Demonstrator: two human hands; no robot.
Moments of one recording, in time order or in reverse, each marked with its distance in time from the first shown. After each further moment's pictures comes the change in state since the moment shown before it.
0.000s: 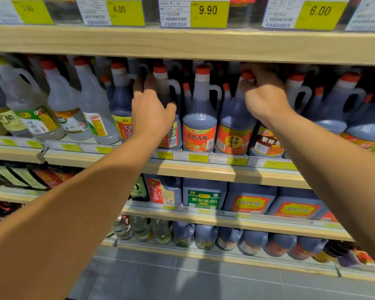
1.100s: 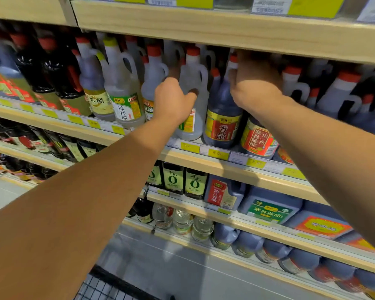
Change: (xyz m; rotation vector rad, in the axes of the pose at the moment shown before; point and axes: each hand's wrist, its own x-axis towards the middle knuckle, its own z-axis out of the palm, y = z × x) left_hand 0.078 -0.163 -0.081 -0.052 -0.029 -0.128; right_hand 0.005 -0.215 0.151 -0.363 -0.338 -0.050
